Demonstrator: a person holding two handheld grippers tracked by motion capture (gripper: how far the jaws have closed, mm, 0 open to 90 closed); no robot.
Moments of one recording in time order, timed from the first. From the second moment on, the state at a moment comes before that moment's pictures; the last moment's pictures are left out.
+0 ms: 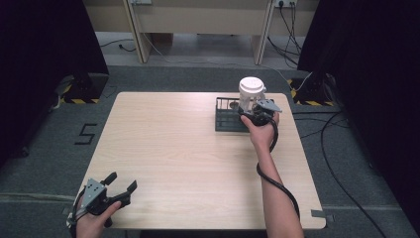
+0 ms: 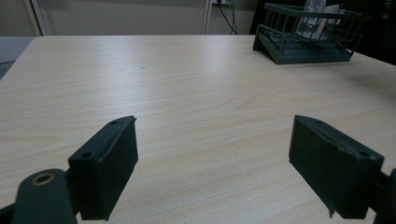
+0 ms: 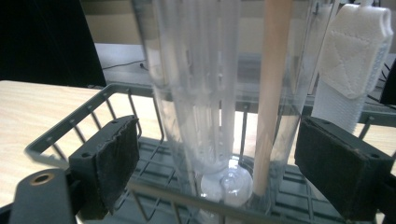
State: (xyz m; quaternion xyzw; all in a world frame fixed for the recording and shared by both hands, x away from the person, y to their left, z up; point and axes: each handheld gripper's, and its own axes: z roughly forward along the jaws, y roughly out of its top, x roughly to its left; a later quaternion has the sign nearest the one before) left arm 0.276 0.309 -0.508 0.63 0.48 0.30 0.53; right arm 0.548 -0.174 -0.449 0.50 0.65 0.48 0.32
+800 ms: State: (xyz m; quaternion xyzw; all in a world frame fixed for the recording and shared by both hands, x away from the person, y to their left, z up) left arm 0.276 0.308 -0.508 0.64 0.48 0.30 0.52; right arm 0.462 -0.193 -0.457 0.48 0.67 0.48 0.30
